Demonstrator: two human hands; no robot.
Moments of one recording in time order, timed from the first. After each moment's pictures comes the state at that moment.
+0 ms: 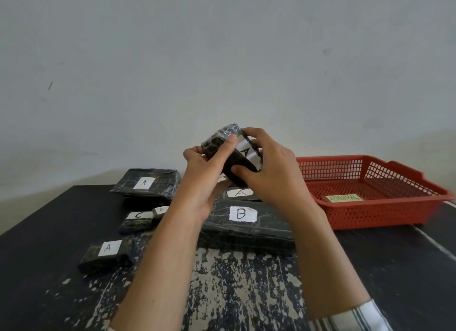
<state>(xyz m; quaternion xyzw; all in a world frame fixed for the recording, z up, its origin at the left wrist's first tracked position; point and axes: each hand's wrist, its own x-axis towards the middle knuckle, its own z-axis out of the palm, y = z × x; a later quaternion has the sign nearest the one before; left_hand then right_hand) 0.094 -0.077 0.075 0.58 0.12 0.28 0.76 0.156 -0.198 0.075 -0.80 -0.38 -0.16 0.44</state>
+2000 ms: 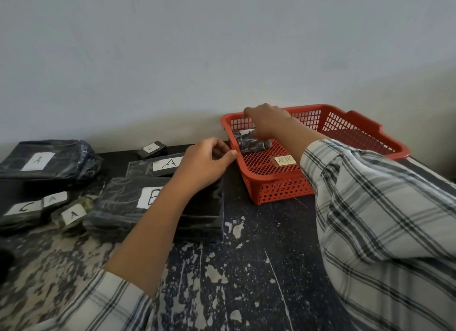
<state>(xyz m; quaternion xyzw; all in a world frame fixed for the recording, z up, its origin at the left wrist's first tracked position) 0.261 -0.135 -0.008 0.91 0.11 0.16 0.38 0.426 -0.253 0.030 -0.95 -0.32 -0.06 0.01</state>
